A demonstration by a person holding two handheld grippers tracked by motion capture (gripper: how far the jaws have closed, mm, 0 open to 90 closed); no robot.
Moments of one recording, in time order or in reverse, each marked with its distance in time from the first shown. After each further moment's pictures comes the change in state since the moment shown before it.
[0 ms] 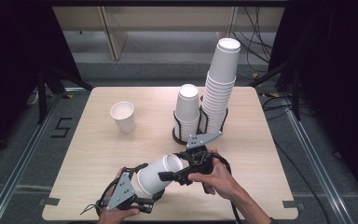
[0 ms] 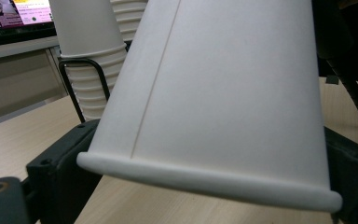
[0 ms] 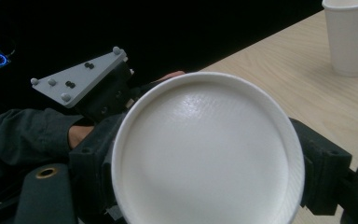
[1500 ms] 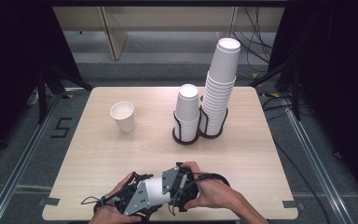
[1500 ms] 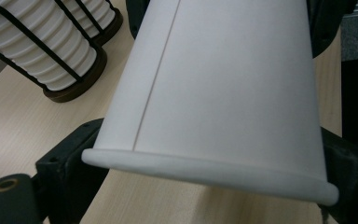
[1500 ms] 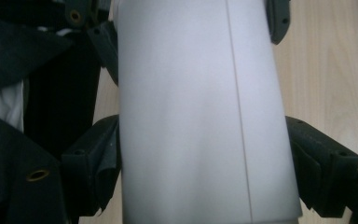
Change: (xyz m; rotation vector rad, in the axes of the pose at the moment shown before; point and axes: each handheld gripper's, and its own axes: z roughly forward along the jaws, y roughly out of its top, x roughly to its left) left arm -0.010 0.005 0.005 0.421 -0.167 0.341; right arm 0.037 -0.022 0.046 0.726 -0.232 -0.678
